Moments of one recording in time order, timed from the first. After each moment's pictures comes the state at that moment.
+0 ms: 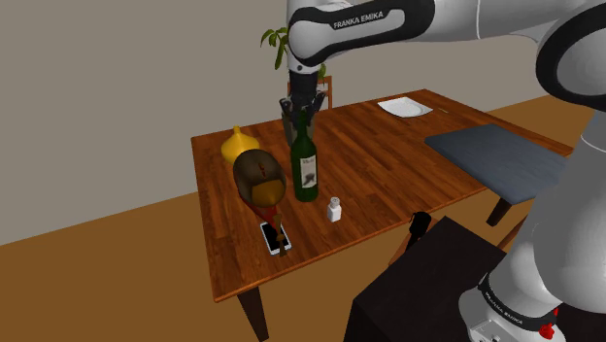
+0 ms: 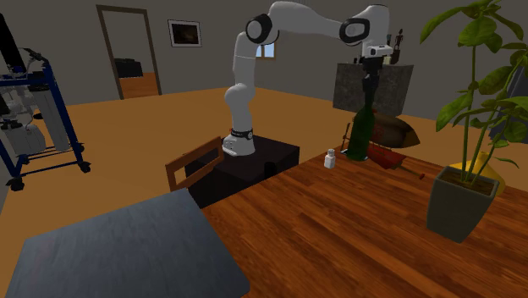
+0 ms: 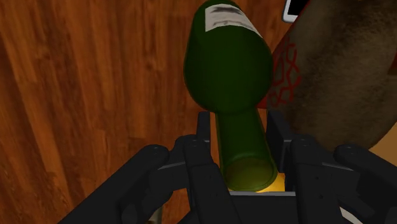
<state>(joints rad) 0.33 0.16 -0.10 -1.65 -0.01 1.90 0.34</state>
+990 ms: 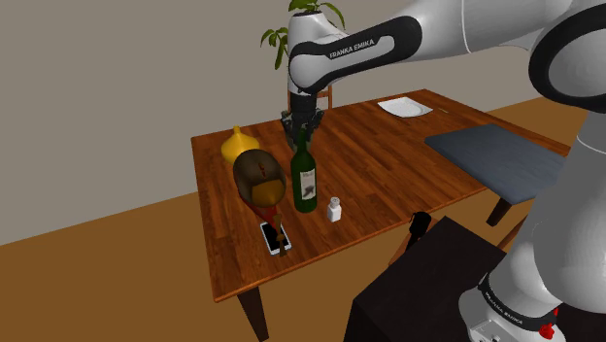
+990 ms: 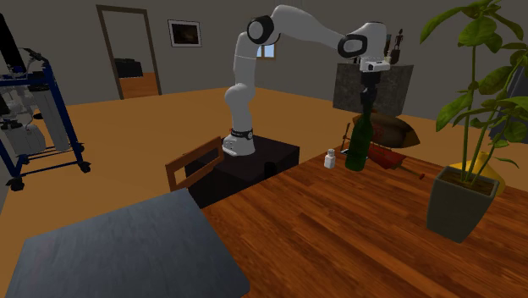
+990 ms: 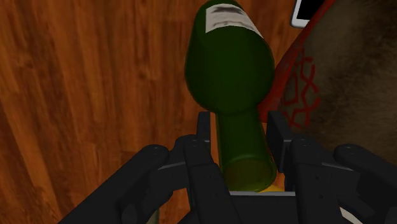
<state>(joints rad) 0.33 0.18 -0.10 -1.77 -0.01 2.03 0.34</state>
